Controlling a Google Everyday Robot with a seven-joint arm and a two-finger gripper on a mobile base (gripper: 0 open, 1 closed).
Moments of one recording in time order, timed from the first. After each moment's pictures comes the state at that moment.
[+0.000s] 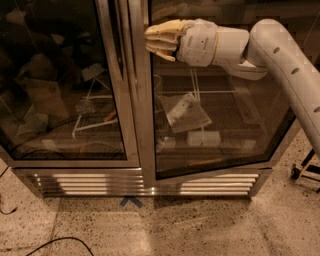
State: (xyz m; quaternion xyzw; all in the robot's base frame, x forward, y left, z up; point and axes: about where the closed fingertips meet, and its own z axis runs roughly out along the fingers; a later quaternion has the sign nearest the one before) arm 0.621 0.010 1.021 -0.67 0.02 -0.06 0.74
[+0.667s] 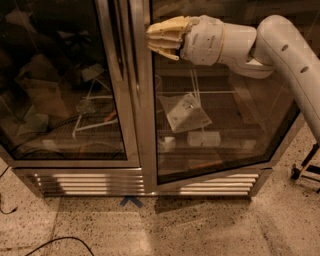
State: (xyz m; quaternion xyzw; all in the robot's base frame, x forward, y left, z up) arm 0.603 0.006 1.031 -0.66 0.00 -0.06 0.75
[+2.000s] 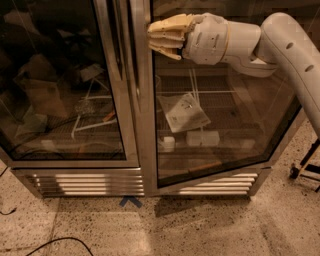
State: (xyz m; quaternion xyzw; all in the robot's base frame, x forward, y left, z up) arm 0.582 0.000 1.044 -0.66 -0.02 -0.05 0.75
